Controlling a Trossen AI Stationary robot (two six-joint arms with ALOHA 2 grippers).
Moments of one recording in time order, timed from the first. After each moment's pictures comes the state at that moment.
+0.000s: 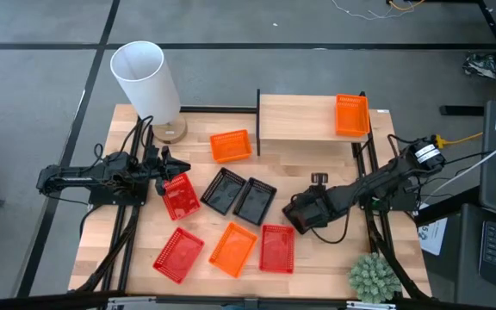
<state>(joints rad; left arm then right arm) 0.05 0.01 0.03 0.12 -0.12 -0.43 0.41 1.57 0.87 -0.90 0.48 0.39</state>
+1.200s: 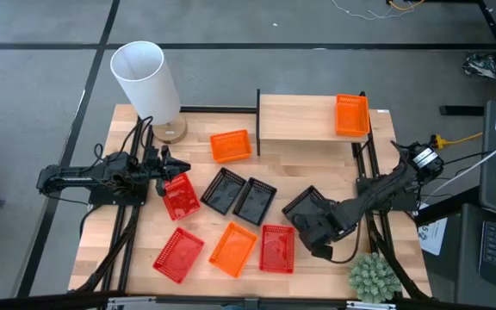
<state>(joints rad) 0.05 0.01 0.03 0.12 -0.12 -0.36 0.59 1.62 1.07 -0.99 0.03 0.78</state>
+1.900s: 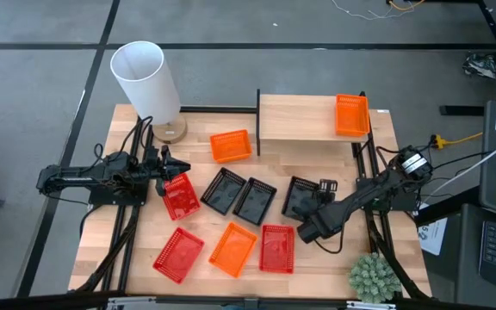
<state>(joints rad) 0.05 0.01 0.03 0.12 -0.12 -0.36 0.53 1.73 1.07 -1.28 0.39 0.73</state>
